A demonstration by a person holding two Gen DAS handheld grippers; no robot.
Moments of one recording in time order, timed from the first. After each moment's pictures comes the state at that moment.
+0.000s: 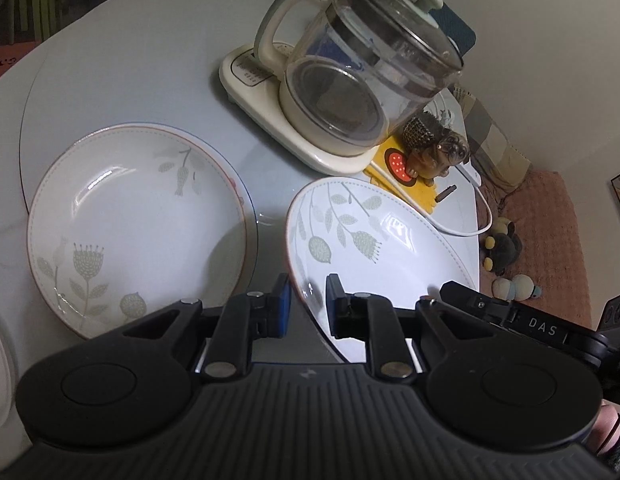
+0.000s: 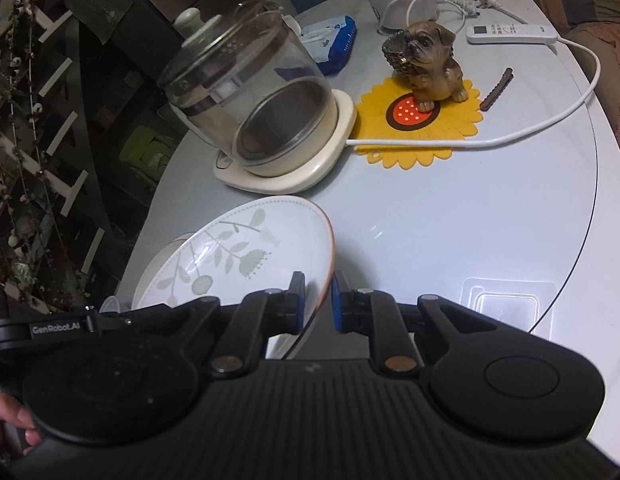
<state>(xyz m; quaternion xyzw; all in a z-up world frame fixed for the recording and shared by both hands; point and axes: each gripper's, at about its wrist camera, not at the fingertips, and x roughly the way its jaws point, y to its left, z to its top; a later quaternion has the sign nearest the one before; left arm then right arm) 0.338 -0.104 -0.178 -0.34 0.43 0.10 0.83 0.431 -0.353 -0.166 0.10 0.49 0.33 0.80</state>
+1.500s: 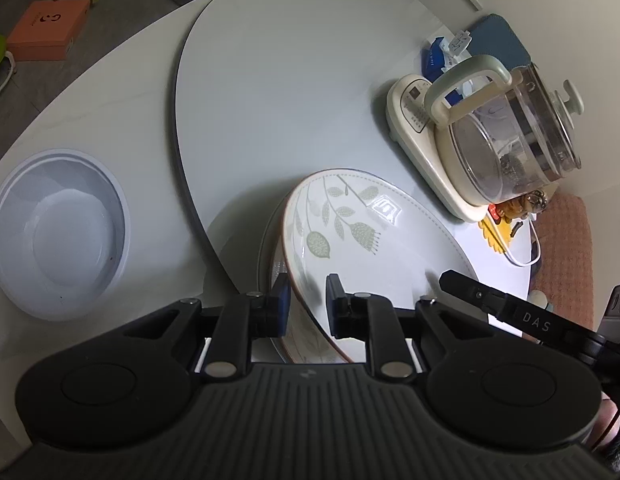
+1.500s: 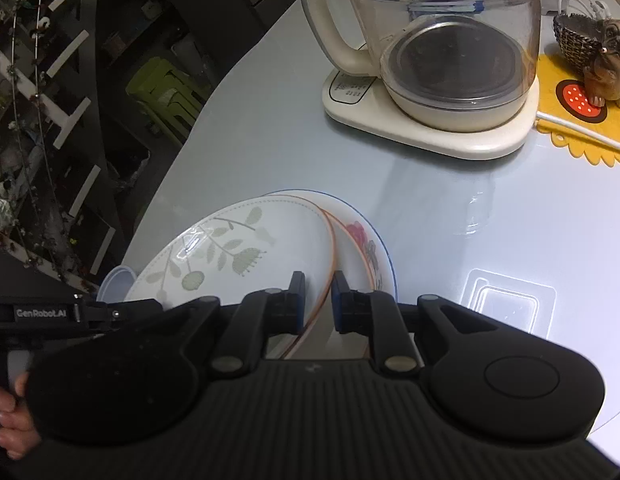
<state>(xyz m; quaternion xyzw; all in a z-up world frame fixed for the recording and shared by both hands) 0.276 0.082 -0.219 -0.38 0.46 0.13 0.79 0.387 -0.153 -0.192 0.00 0.52 0.35 0.78</state>
